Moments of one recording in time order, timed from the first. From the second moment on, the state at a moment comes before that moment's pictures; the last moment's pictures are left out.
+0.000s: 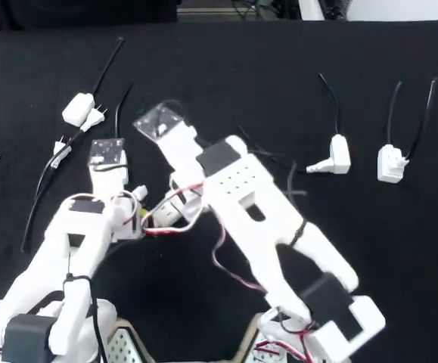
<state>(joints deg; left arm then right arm) -0.4 -26.7 64.3 39.5 4.4 -34.3 -7.4 18.6 76.3 8.3</state>
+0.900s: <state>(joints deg) -6.4 -56.0 80.4 42.7 -3.2 -34.3 33.5 -30.5 99.3 10.0</state>
